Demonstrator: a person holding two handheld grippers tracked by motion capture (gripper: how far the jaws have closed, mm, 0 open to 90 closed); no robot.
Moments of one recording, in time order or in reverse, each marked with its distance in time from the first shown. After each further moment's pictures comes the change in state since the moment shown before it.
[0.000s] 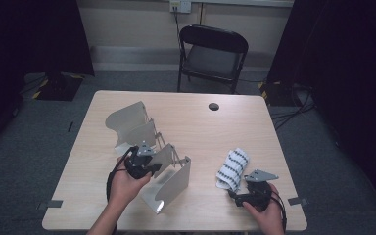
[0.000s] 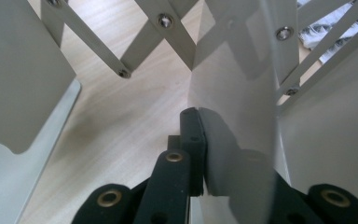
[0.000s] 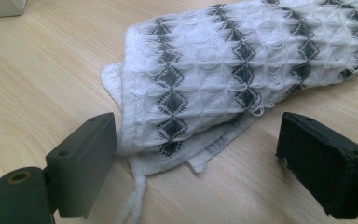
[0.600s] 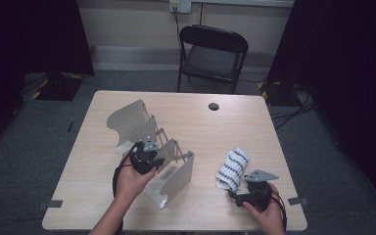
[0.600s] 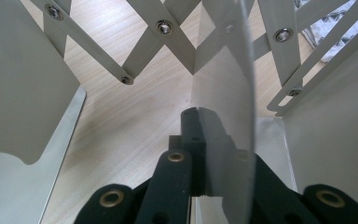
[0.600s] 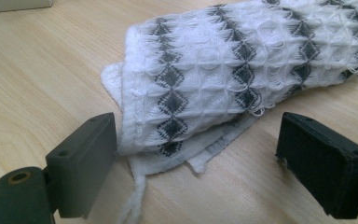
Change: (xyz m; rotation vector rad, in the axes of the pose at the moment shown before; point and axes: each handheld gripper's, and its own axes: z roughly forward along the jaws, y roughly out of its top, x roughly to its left) left arm -0.001 0.014 0.012 -0.007 0.042 0.001; right arm -0.001 0.000 0.000 -0.001 0.005 -0.006
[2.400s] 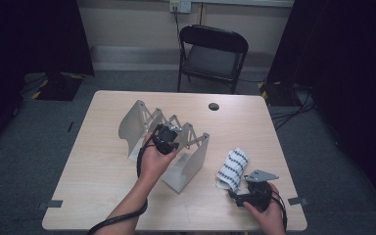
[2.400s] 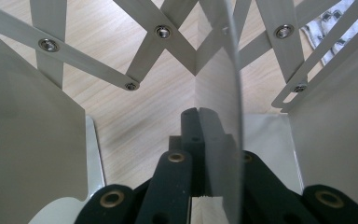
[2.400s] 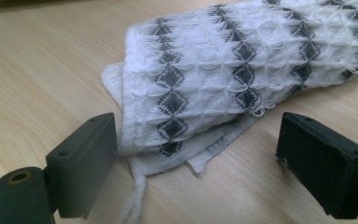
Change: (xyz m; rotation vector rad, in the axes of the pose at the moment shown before) left arm -0.006 0.066 0.043 0.060 0.077 -0.012; right arm -0.001 0.000 0.000 -0.001 0.005 -0.006
